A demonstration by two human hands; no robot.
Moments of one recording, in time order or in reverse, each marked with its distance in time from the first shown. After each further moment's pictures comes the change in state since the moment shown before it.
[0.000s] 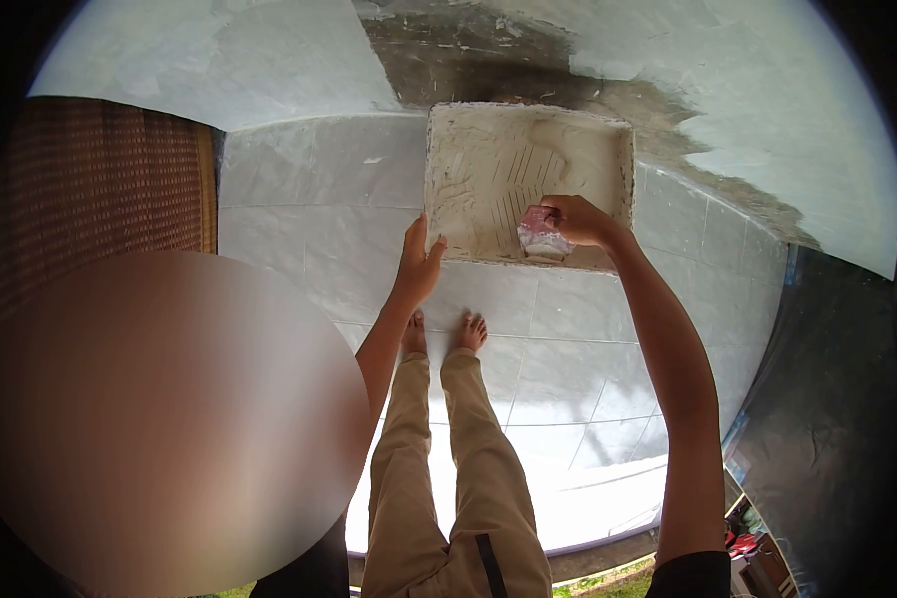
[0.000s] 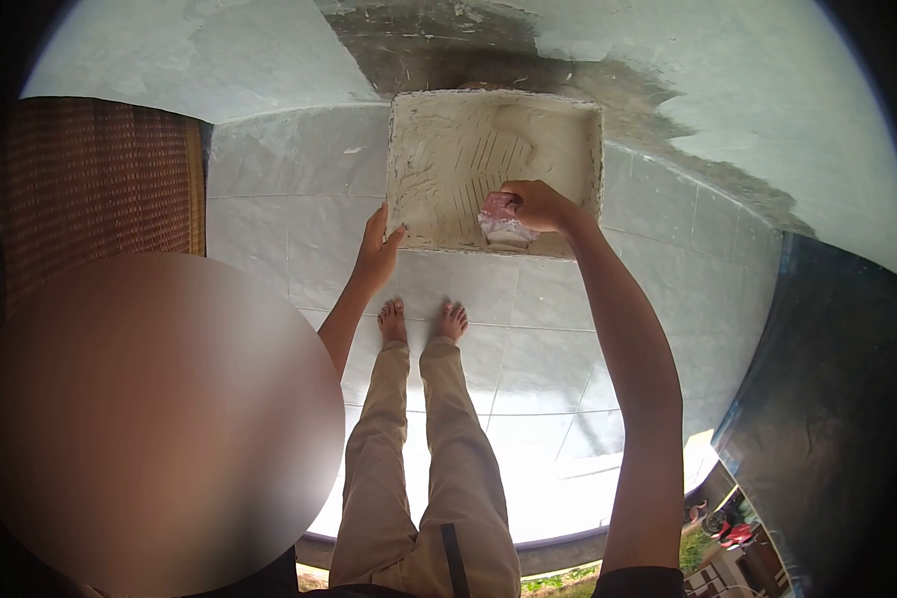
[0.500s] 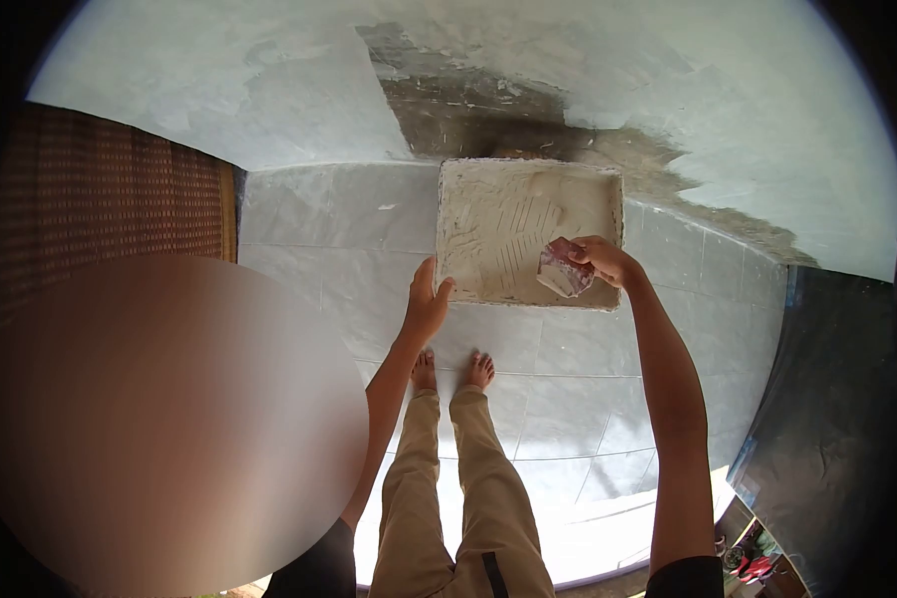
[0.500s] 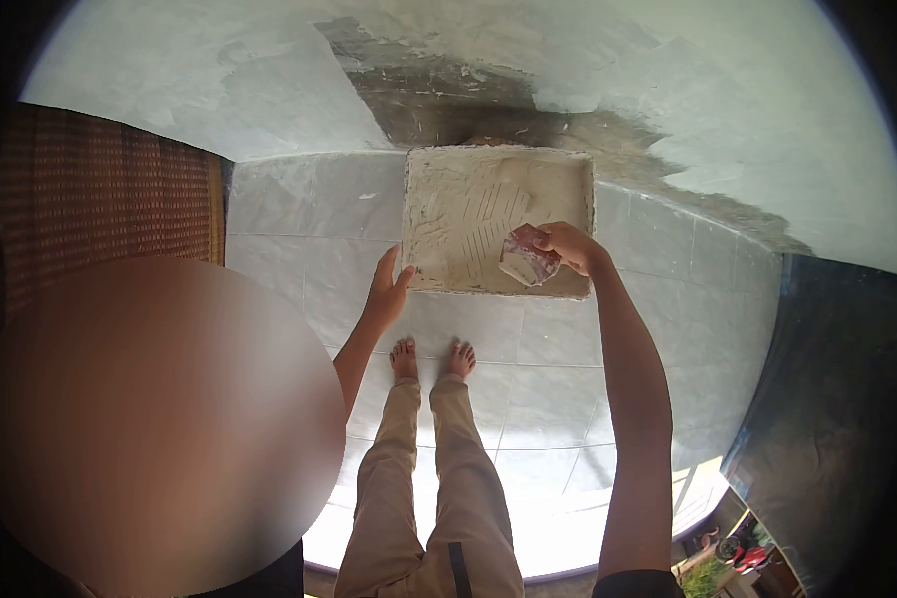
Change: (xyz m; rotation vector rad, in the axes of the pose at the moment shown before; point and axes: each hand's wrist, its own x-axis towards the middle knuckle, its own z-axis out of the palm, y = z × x) left_hand -0.002 0.038 -0.015 0.039 0.089 0.059; right_hand -0.016 0.043 -0.024 0.678 -0.038 0.223
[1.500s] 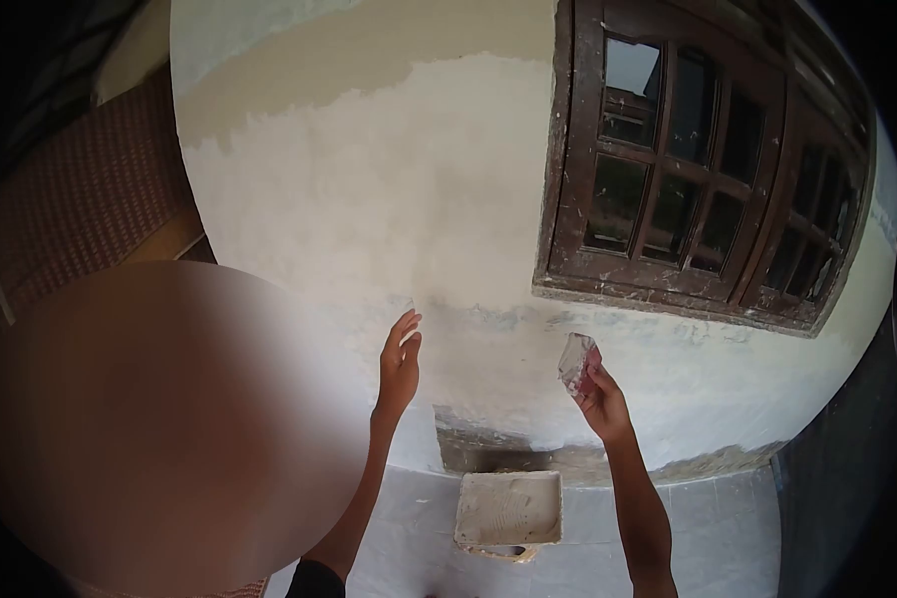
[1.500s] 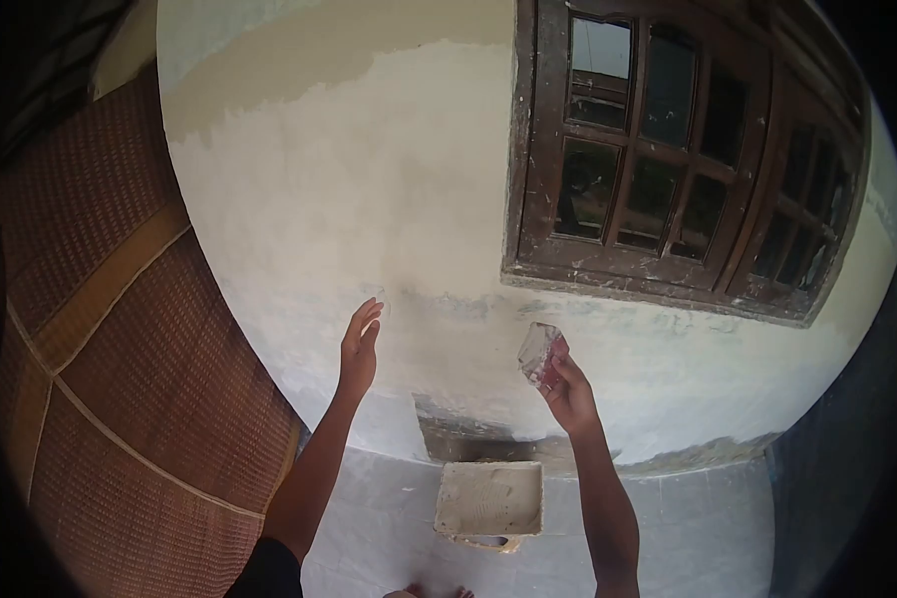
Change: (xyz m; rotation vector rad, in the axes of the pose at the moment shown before) left_hand 0.066 0.538 -0.286 -0.327 0.359 0.785; right_hand -0.349 -0.349 -0.014 0.932 -0.163 -1.168
